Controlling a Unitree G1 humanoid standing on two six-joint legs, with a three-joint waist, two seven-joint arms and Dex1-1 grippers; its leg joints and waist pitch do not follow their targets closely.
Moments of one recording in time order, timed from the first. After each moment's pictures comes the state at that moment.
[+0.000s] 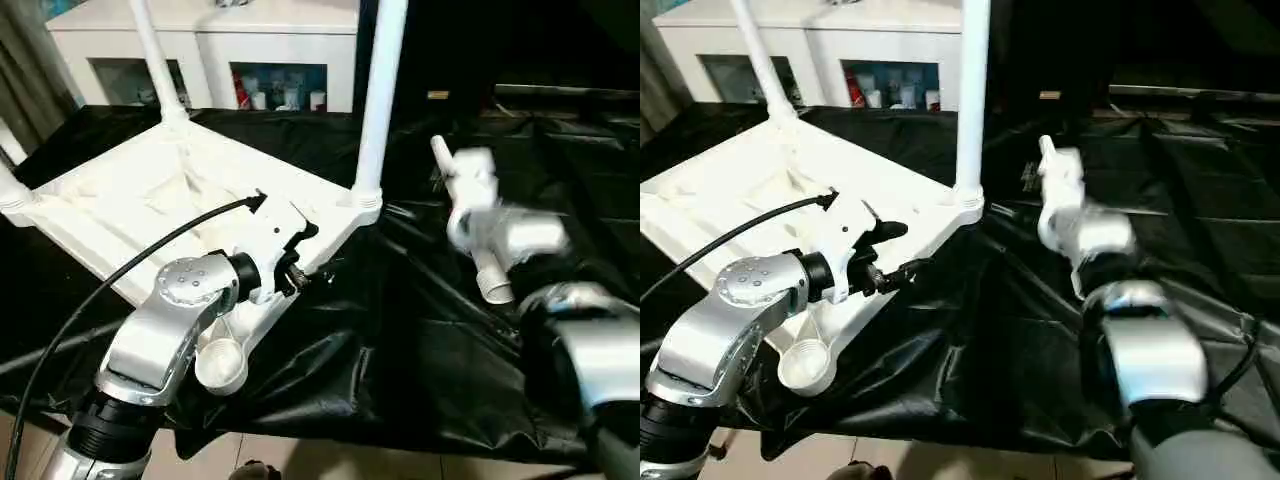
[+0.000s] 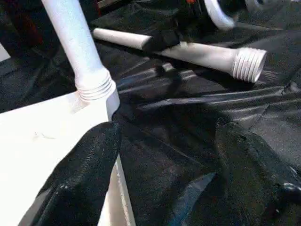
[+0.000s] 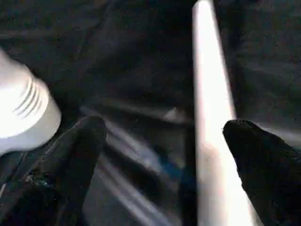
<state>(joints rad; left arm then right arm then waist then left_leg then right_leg) -0.39 0.34 -0.20 -0.25 -0.14 0.65 -0.65 -1.05 -0.30 -0.12 1.06 0.03 0.49 0.17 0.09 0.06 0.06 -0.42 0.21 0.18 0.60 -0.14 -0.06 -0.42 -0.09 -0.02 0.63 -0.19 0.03</state>
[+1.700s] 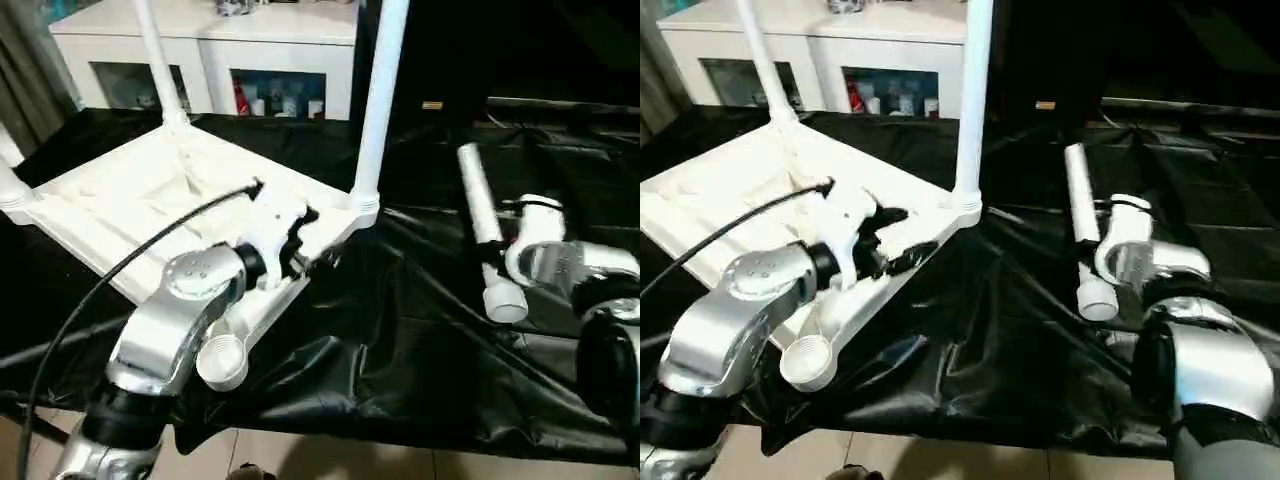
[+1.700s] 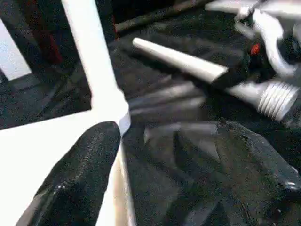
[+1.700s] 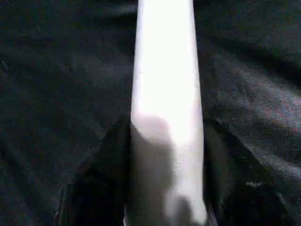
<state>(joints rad) -0.44 0.27 -0.16 -0.18 -0.20 0.62 -0.56 -0.94 -0.47 -0.32 1.27 0.18 0.53 0.27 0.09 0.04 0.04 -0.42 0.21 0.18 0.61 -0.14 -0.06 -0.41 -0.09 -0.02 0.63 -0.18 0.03</state>
